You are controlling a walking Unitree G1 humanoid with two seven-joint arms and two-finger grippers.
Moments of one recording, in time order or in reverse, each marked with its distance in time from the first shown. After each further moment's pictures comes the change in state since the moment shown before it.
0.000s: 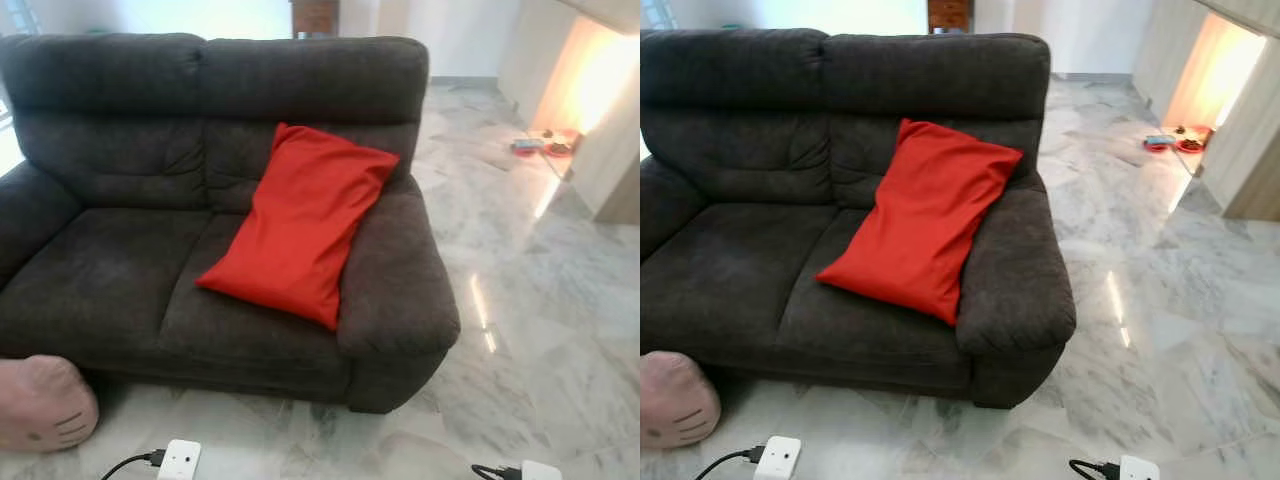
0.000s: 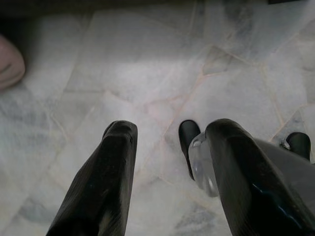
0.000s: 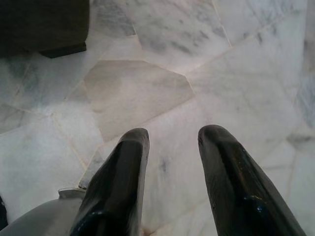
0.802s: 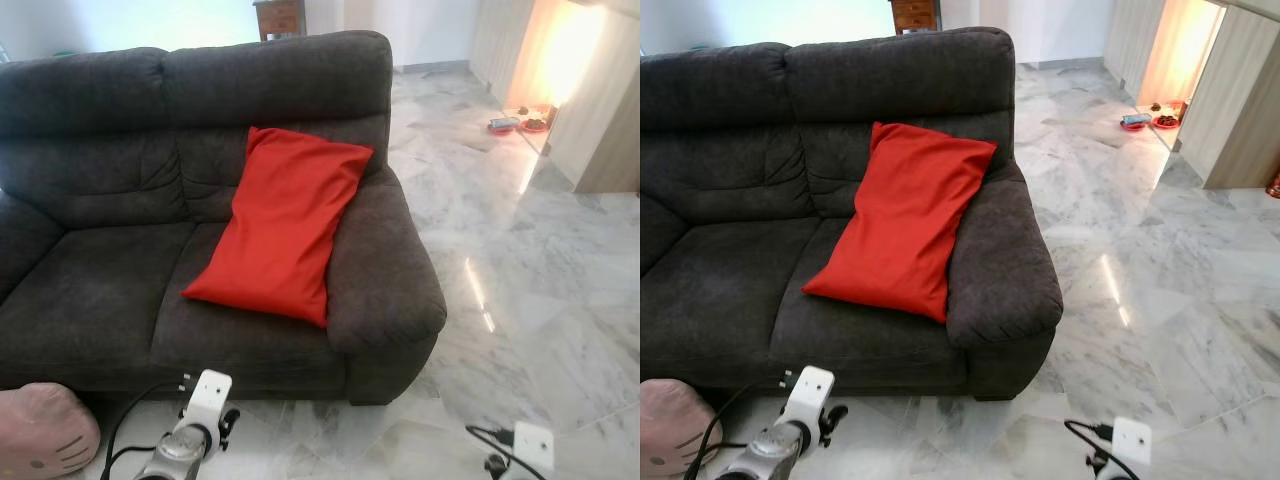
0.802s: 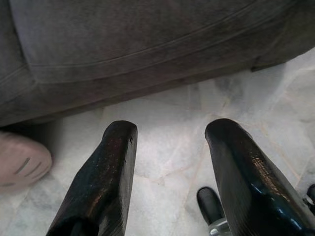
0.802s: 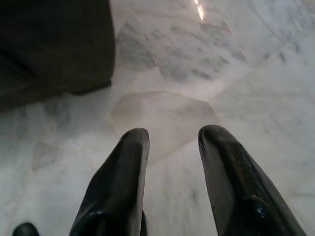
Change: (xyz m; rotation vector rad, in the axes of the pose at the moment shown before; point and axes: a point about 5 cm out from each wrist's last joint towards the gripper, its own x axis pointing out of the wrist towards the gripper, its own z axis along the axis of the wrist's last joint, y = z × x) left arm 0.012 -0.003 0.093 0.098 -0.228 -0.023; right arm 0.011 0.032 0.062 0.033 -0.121 0.061
